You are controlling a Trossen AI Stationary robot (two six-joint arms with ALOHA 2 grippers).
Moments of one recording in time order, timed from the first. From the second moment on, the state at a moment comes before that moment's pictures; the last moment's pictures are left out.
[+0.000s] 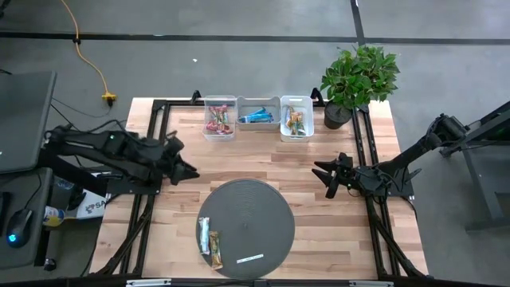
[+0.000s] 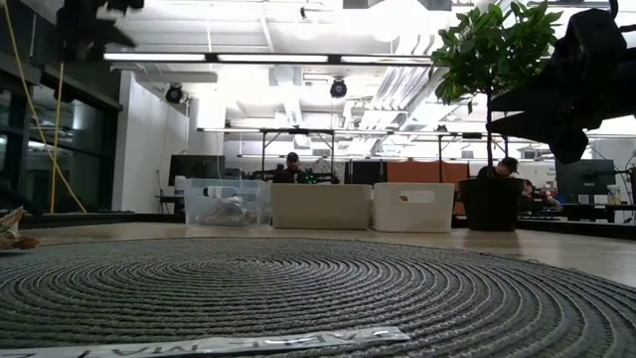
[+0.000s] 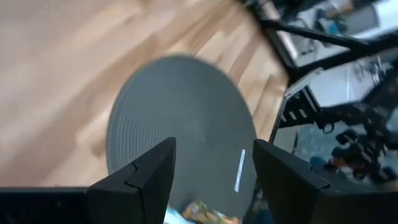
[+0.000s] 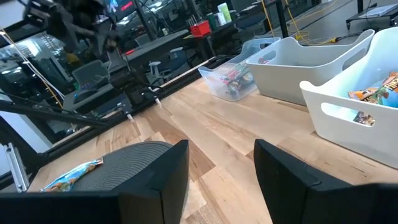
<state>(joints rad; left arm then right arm) -0.20 0.66 0.82 -0.74 -0.09 -1.02 0.52 0.80 0.01 0.65 0.91 0.56</state>
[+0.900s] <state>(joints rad) -0.60 1.28 0.86 -0.76 -0.09 -2.10 0.52 0.80 0.01 0.63 0.91 0.56</state>
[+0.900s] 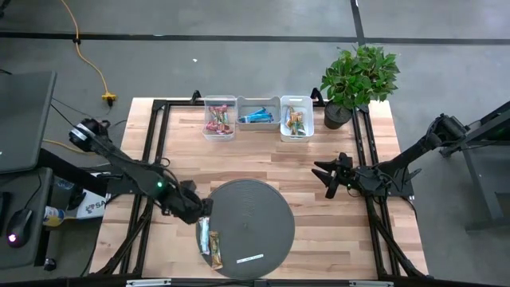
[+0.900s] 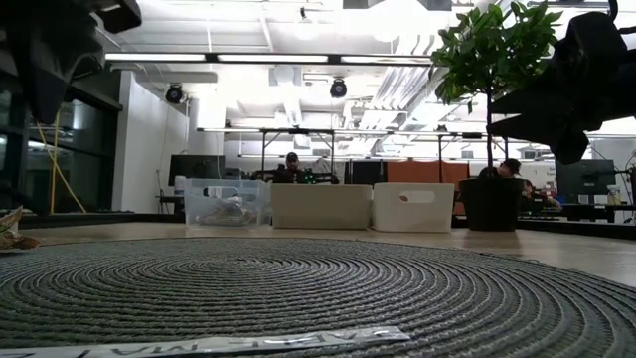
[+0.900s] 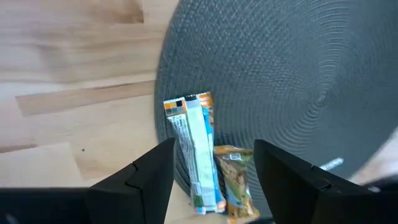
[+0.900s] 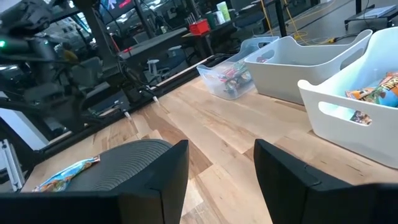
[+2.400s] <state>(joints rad) -0.60 1.67 1.05 -0.79 0.04 -2.13 0.52 0.80 0.01 0.63 0.91 0.56</state>
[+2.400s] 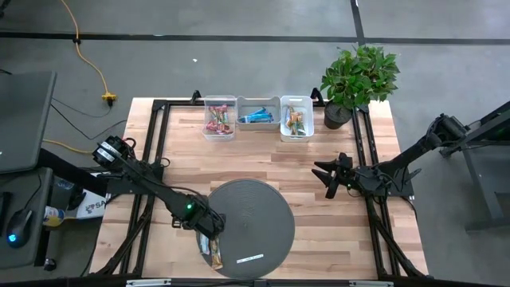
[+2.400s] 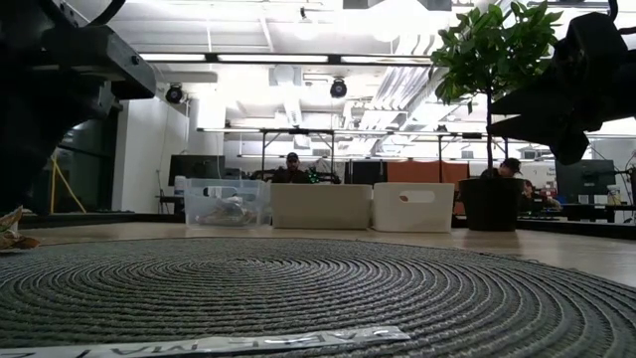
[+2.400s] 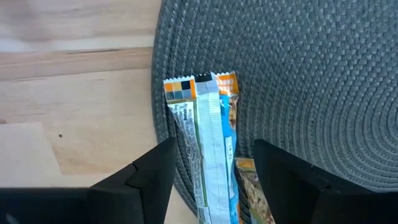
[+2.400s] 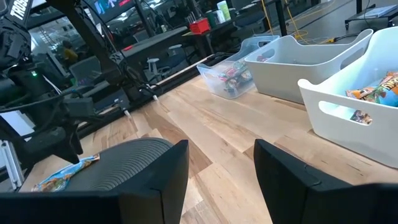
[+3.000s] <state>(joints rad) -0.60 1.74 1.05 -0.76 0.07 -2.12 0.52 0.80 0.01 0.63 0.90 0.54</state>
